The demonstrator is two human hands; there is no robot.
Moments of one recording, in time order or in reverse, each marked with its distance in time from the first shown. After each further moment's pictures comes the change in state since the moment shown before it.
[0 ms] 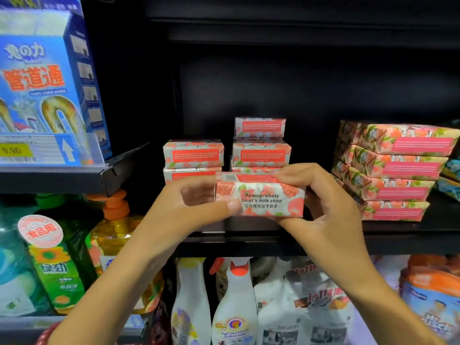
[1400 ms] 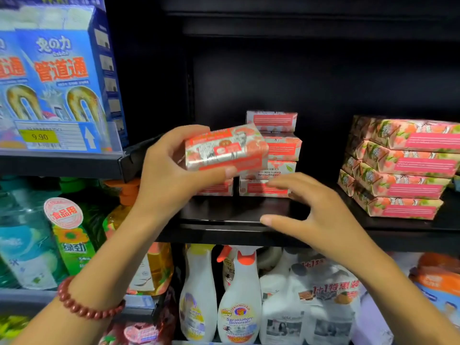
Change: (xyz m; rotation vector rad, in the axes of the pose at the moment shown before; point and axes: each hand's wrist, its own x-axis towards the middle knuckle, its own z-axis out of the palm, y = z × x) left_hand 0.012 0.008 -0.013 0.178 0.382 0.265; right_hand 0.004 0.016 -0.003 -0.148 -0.355 0.177
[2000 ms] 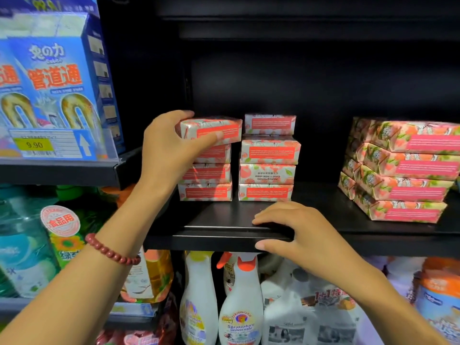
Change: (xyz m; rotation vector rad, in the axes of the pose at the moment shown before) left_hand 0.060 -0.031 0.004 0.427 0.191 0.042; right_hand -0.003 0.015 0.018 -0.174 -0.194 -0.004
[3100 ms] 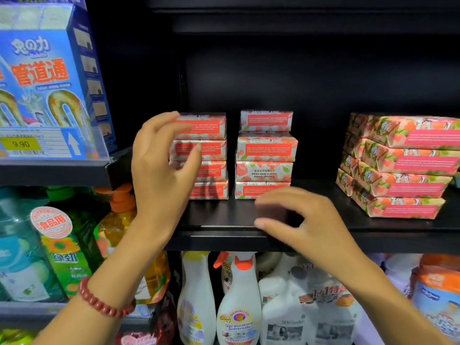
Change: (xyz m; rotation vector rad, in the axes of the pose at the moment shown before) left_hand -0.043 0.005 -0.007 0.127 0.169 0.279; right_hand 0.000 -0.005 -0.007 0.180 0.262 -0.037
